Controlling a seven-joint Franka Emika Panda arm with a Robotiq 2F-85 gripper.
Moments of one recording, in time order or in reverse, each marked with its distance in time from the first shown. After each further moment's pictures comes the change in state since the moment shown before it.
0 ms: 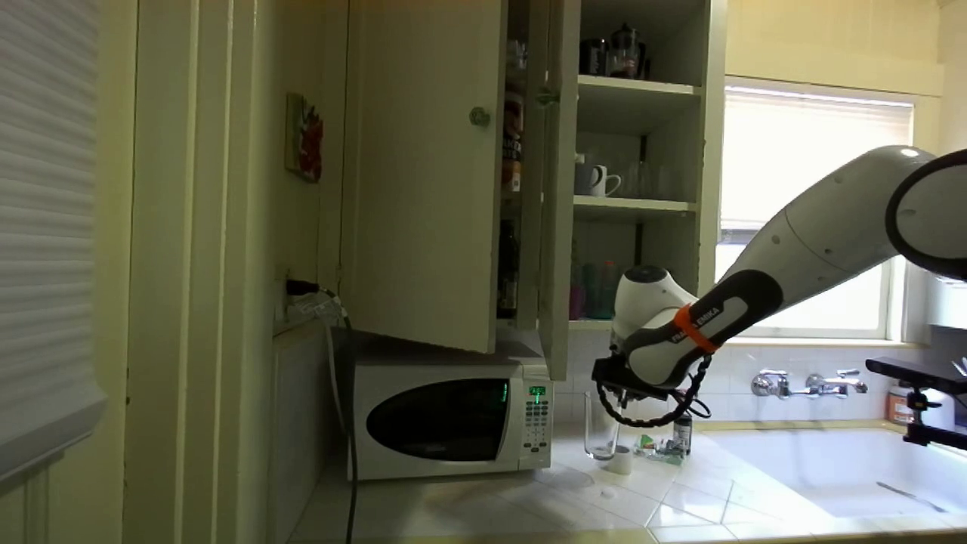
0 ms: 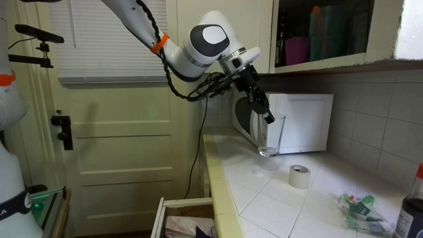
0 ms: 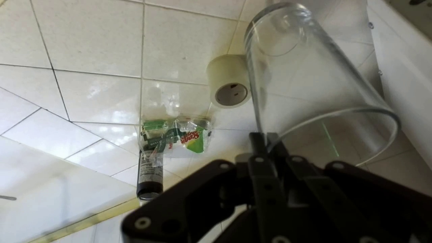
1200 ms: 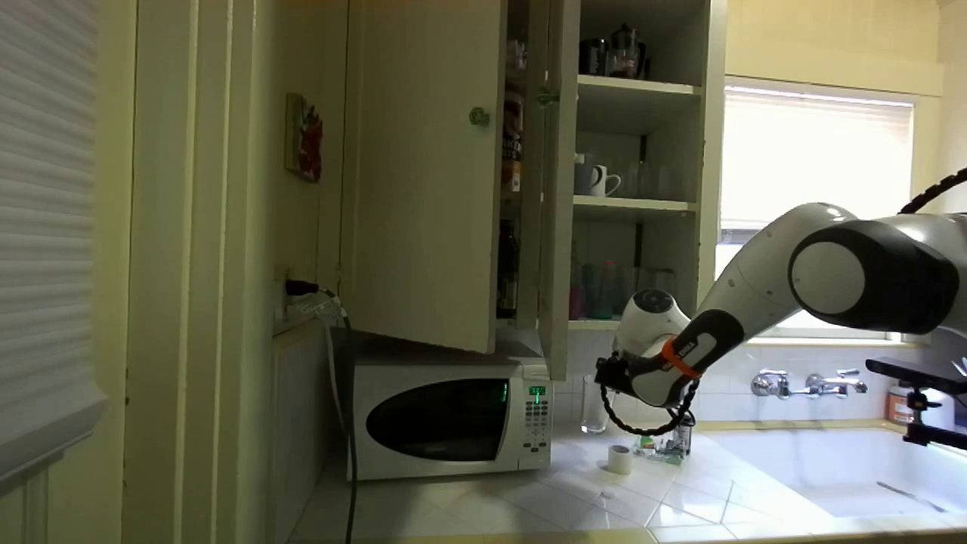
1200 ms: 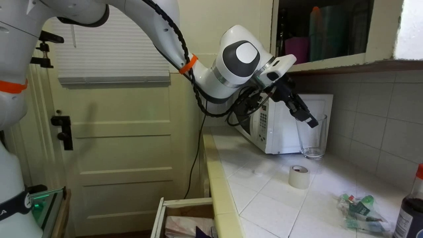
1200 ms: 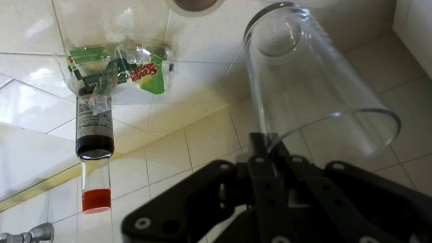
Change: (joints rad) arm 0.000 0.271 -0.142 0.228 -0.042 0.304 0.014
